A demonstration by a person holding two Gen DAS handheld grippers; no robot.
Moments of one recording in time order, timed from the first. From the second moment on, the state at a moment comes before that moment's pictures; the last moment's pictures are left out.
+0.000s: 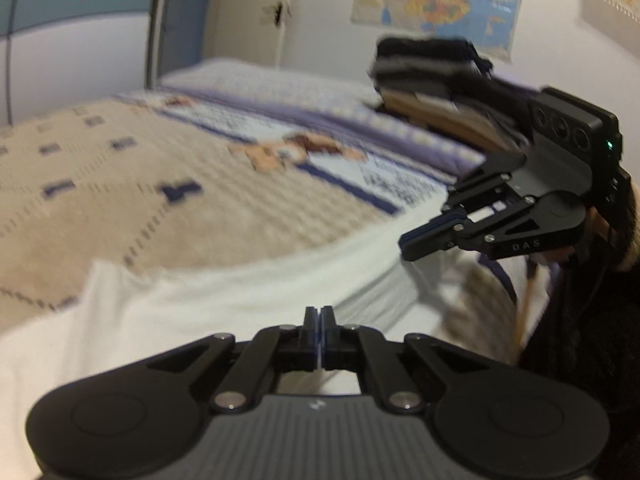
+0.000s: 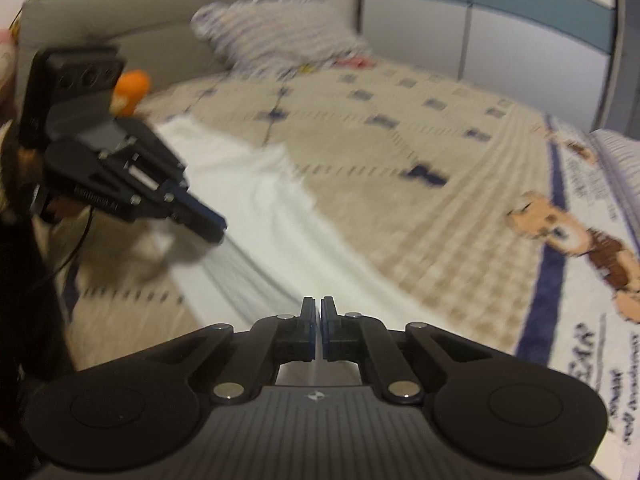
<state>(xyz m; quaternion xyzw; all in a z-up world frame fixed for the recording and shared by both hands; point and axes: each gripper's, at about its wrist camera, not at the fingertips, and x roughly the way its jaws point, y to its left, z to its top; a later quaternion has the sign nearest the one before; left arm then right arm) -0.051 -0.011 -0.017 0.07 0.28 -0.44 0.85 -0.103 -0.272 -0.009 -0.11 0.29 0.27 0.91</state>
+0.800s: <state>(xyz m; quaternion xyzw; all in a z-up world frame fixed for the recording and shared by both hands) -0.089 -0.013 -0.039 0.13 0.34 -0.51 0.78 -0.121 -0.299 -0.016 -0.09 0.35 0.25 0.90</state>
